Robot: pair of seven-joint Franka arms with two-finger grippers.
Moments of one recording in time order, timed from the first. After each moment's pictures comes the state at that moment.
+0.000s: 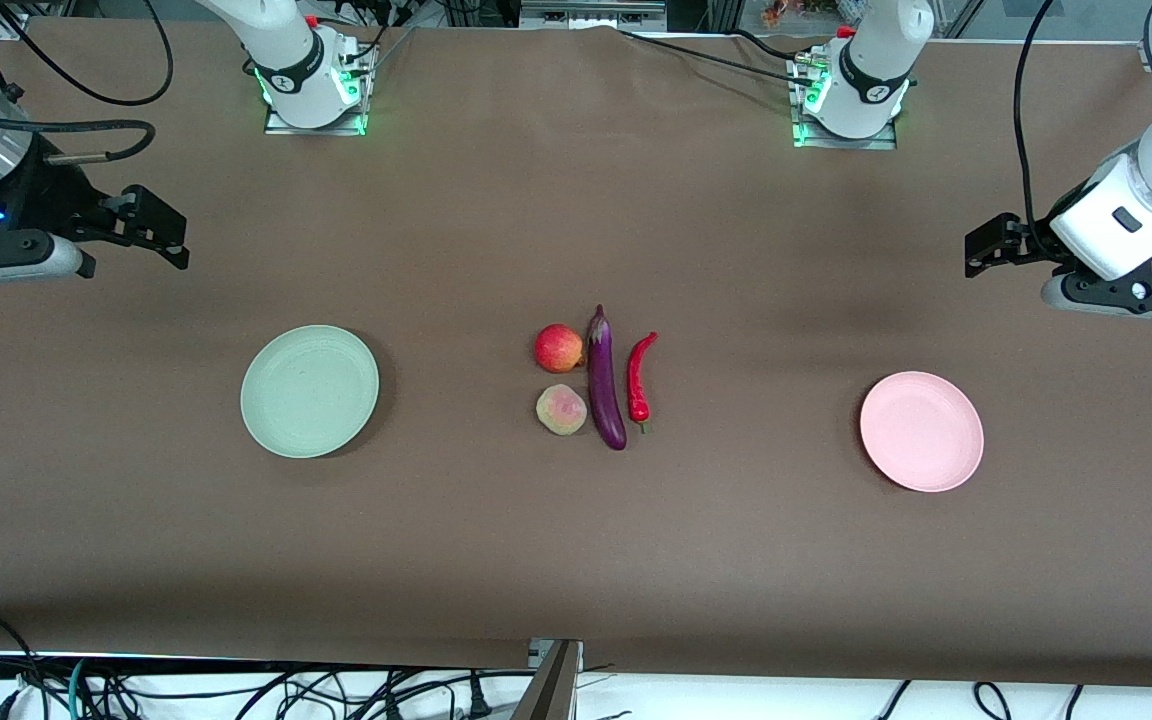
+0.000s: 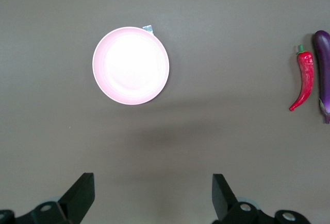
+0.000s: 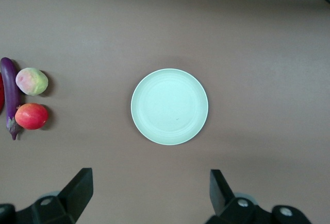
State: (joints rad) left arm 0.02 0.09 -0.10 -1.57 0.02 1.55 0.01; right arm 0.25 0.12 -0.10 -1.40 0.02 1.58 0.05
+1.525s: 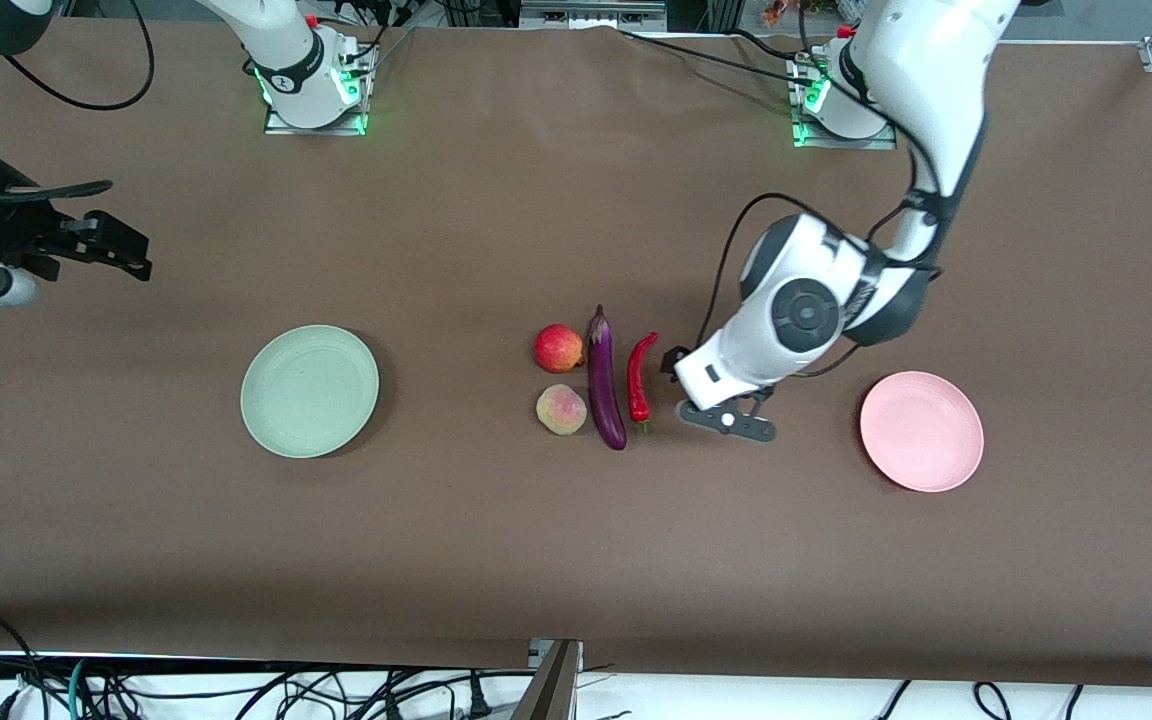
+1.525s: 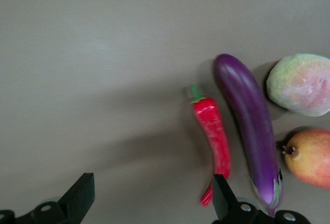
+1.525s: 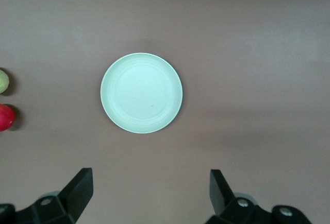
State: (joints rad) left arm -0.38 0.64 -0.12 -1.56 -0.09 2.17 -0.20; right arm 0.23 0.14 -0.16 -1.42 -0.01 1.53 0.06
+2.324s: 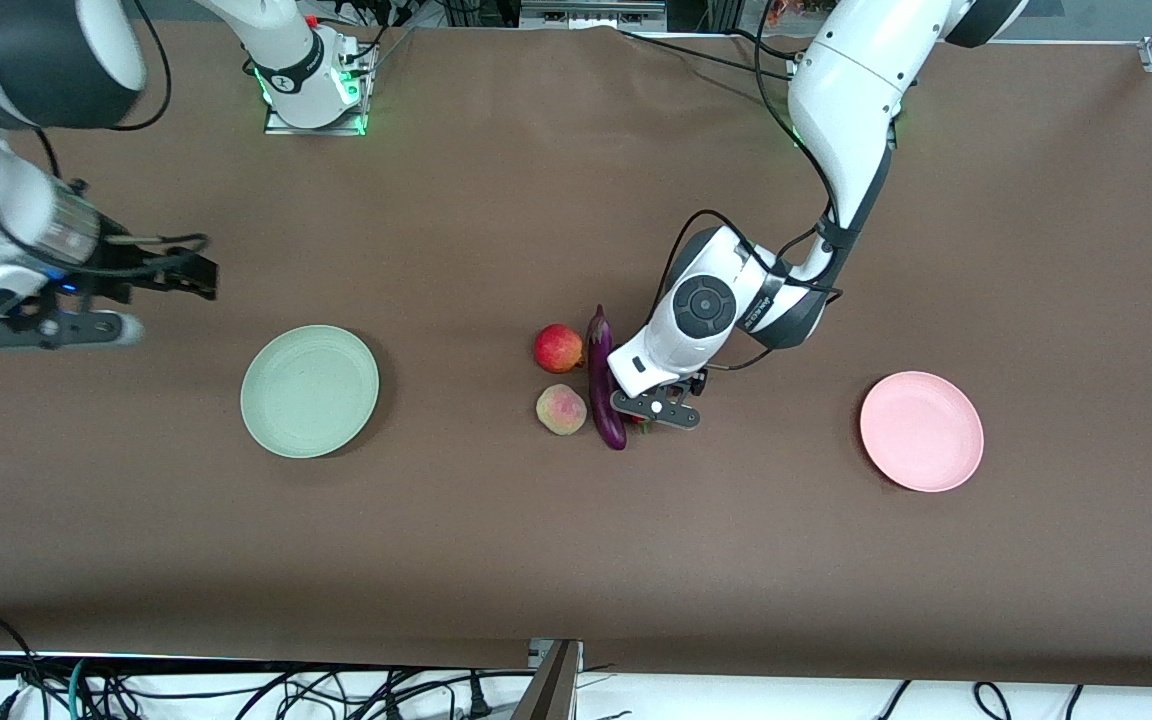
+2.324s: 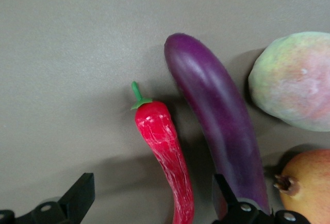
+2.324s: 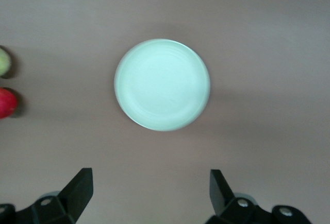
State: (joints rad) left arm -0.48 0.76 -0.12 -1.56 -0.05 2.32 -0.31; right arm 0.33 0.26 -0.15 -1.43 0.03 1.58 0.09
